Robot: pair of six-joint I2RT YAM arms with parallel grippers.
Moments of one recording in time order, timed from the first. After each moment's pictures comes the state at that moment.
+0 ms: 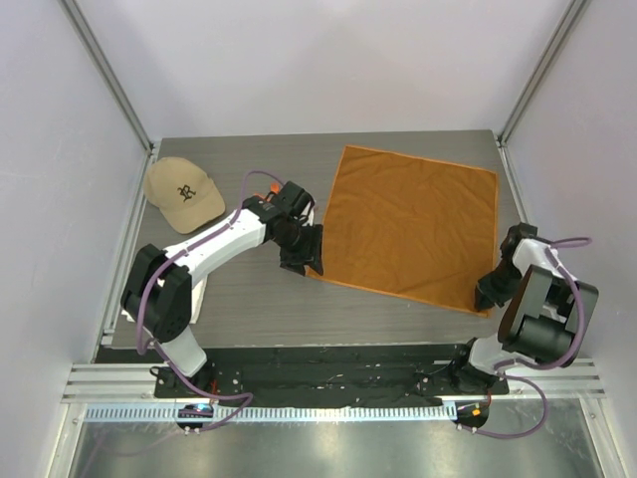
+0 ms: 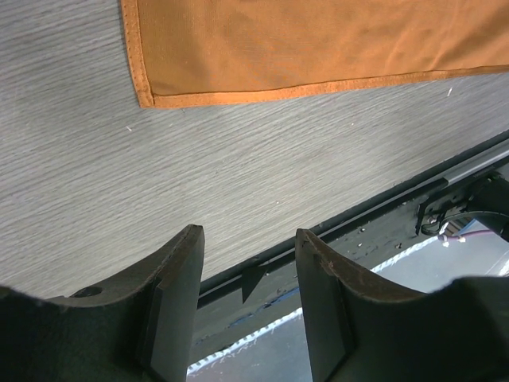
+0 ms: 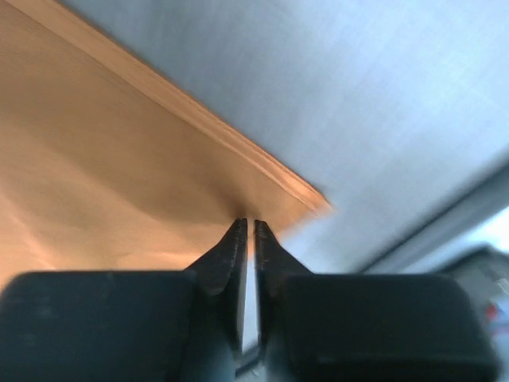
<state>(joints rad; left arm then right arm) -0.65 1.68 1.30 -0.80 0.28 -0.55 -0.44 1.47 0.78 -0.83 0.10 0.65</state>
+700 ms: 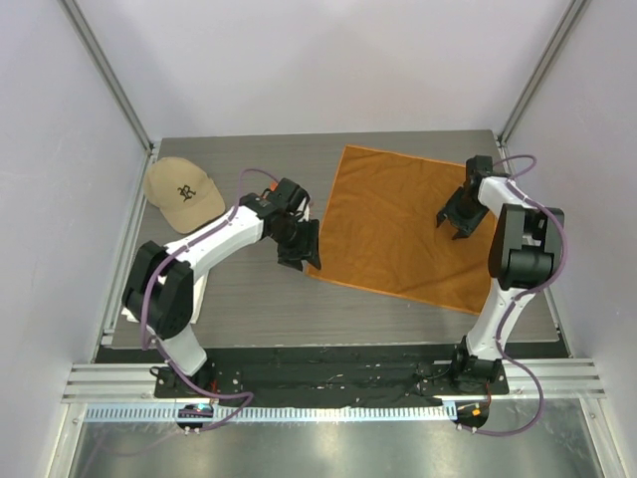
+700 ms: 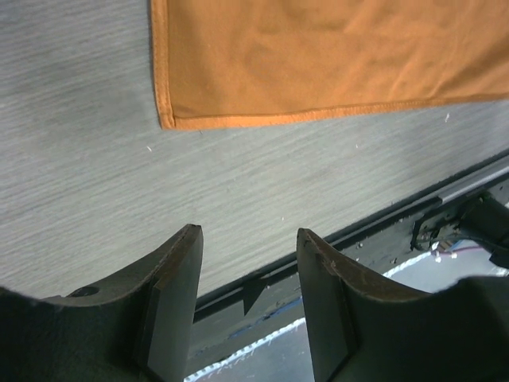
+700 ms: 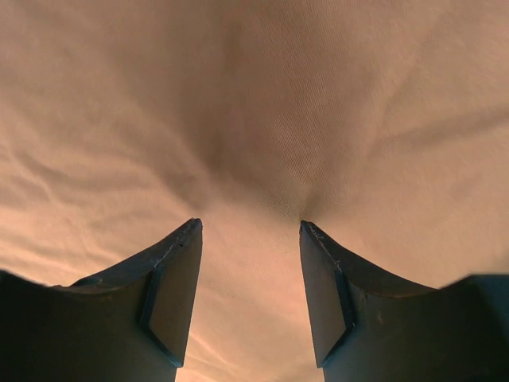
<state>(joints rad) -0.61 1.69 1.30 -0.78 0.28 -0.55 -0.14 1.94 1.38 -0.69 0.00 0.57</state>
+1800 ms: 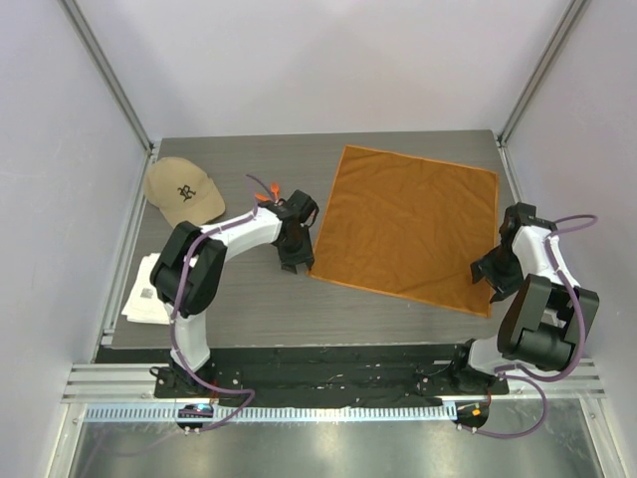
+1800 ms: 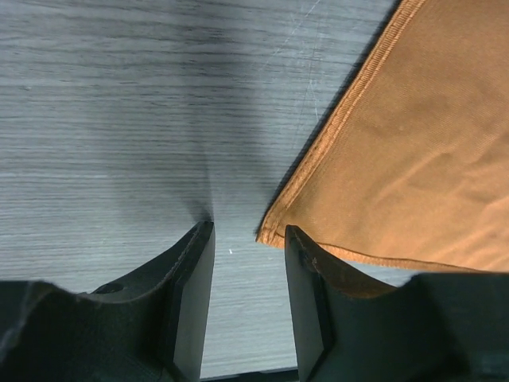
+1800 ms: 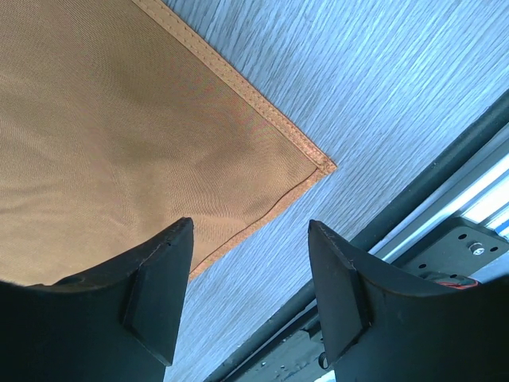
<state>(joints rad) -0.61 1.90 1.29 -0.69 0.00 -0.79 -0.36 1.41 0.93 -1.00 0.18 0.71</state>
